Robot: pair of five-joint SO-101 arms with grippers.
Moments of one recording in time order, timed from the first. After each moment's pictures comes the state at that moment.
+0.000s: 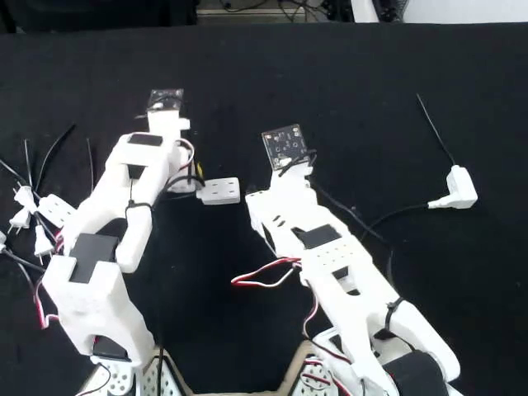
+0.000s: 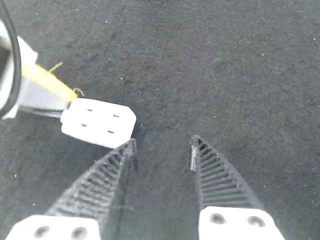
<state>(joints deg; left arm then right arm) 1.4 13.7 16.8 50.6 4.1 -21.8 -28.5 66.6 14.9 -3.2</state>
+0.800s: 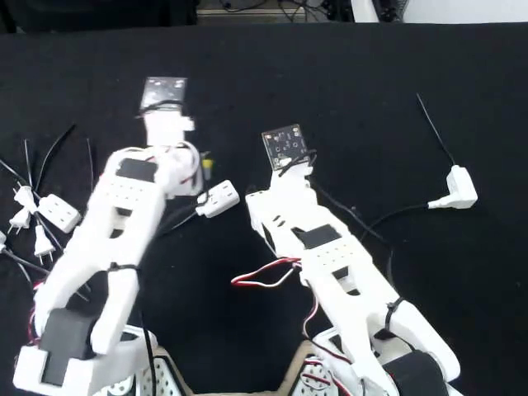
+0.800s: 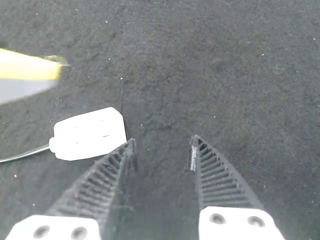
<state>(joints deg) 7.7 -14.4 33.2 41.2 4.1 -21.8 -28.5 66.6 14.9 -3.2</state>
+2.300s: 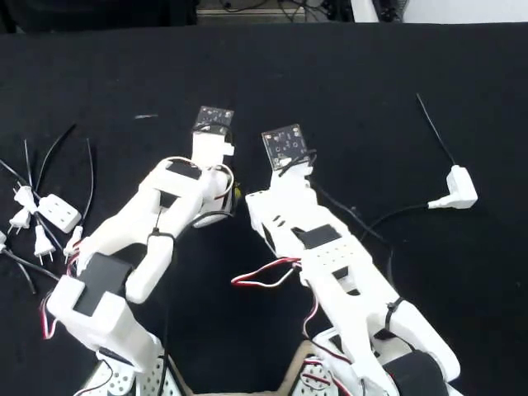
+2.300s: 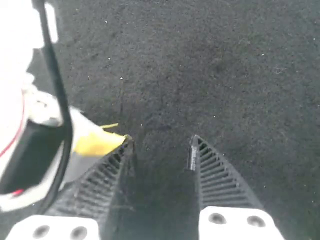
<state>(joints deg) 13.9 4.9 29.6 41.2 3.6 -21.8 -28.5 66.6 14.9 -3.2</state>
